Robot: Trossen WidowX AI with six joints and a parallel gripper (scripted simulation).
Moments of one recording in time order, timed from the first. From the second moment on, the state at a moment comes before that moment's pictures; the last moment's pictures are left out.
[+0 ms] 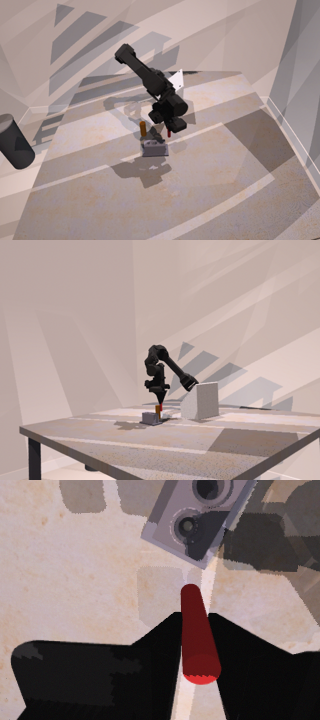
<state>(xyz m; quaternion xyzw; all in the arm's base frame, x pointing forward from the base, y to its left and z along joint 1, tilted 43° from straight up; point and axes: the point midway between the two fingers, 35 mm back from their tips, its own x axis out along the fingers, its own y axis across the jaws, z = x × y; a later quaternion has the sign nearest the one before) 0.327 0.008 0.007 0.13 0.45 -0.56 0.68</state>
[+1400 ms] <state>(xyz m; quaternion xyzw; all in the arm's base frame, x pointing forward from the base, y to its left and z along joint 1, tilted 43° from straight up) 0.350 -0.041 0.050 0.12 0.44 -0.57 0.69</state>
